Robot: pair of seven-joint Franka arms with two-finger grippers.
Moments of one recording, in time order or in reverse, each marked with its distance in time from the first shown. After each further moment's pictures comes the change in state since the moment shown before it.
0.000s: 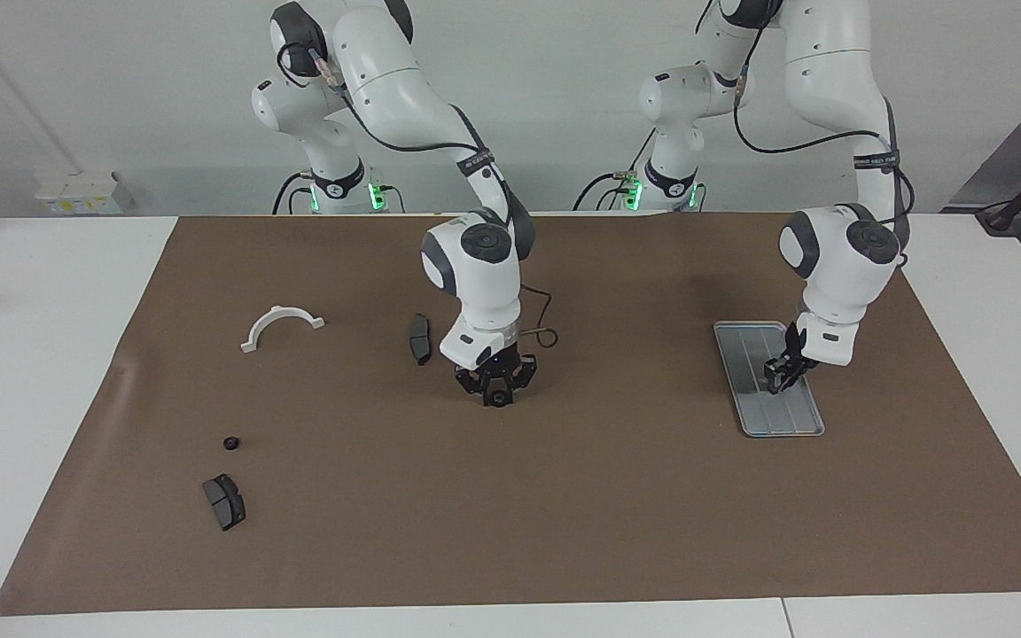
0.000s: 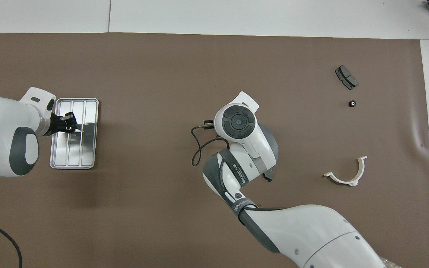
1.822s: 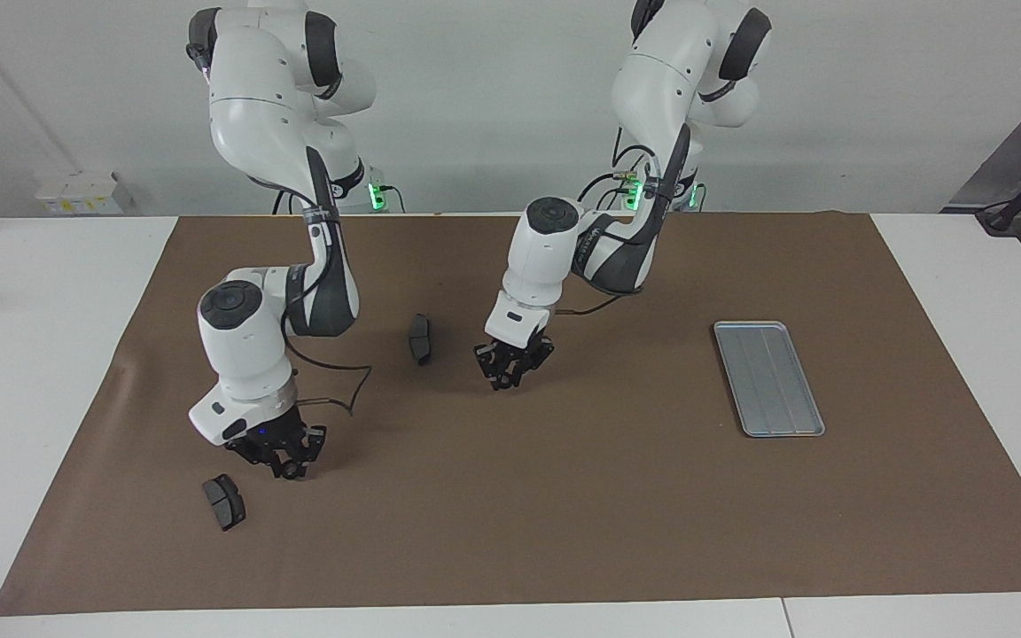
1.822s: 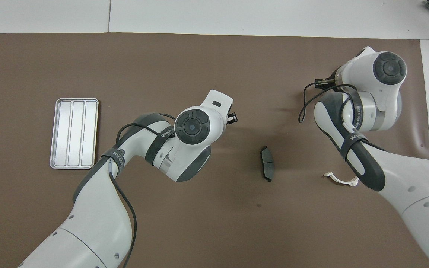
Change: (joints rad) left arm -0.694 0.251 -0.049 0.387 0.003 0.018 -0.623; right arm -0.514 0.012 -0.009 0.057 -0.002 0.007 -0.479
